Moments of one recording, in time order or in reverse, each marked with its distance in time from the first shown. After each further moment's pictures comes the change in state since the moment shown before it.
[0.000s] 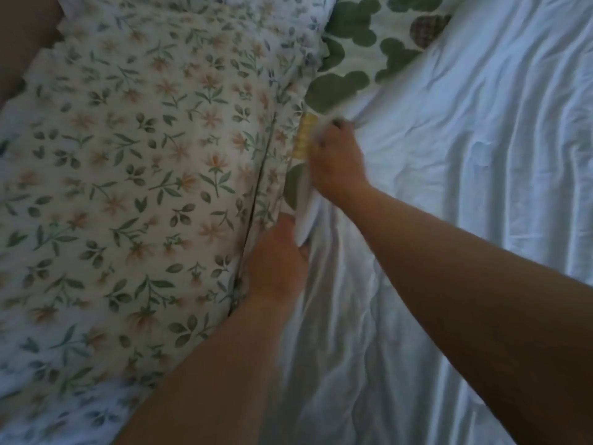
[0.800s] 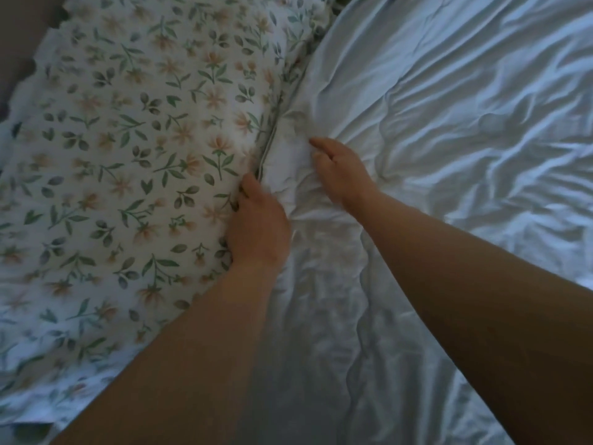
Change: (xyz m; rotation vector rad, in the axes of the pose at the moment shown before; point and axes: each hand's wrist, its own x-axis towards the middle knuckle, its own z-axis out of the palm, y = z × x) left_hand 0.017 0.002 -0.019 0.182 0.064 -0.235; right_hand -0.010 0.037 0.027 0.374 -0.253 0.084
